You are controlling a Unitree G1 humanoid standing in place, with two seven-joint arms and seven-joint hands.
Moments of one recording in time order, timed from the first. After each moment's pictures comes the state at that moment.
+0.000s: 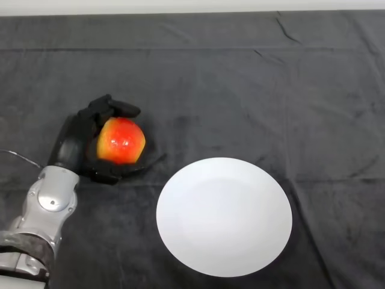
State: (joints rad) left arm -0.70 0.27 -0.12 1.23 0.27 -0.71 0.20; right arm -0.82 -0.49 -1.83 1.31 1.66 0.65 0.51
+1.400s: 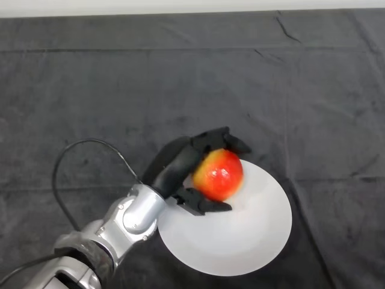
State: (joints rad) left arm -0.70 0.15 -0.65 1.13 0.19 -0.83 0.24; right arm -0.82 -0.49 -1.83 1.31 1.66 0.65 0.51
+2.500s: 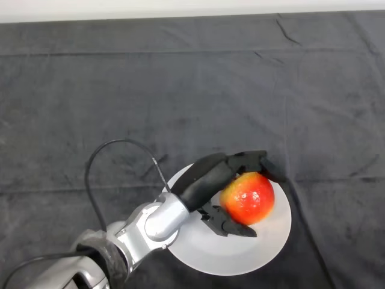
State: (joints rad) left arm -0.74 0.15 -0.92 1.06 0.06 -0.74 0.21; right arm -0.82 -0.49 -1.83 1.31 1.66 0.65 0.51
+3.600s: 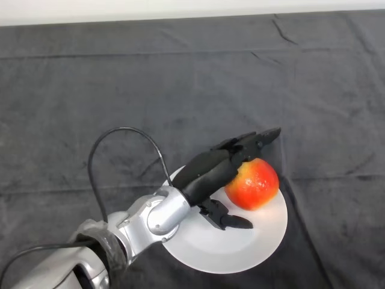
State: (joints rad) left arm -0.77 0.21 -0.91 1.07 0.09 -0.73 0.24; right arm -0.82 -0.49 -1.83 1.31 1.66 0.65 0.51
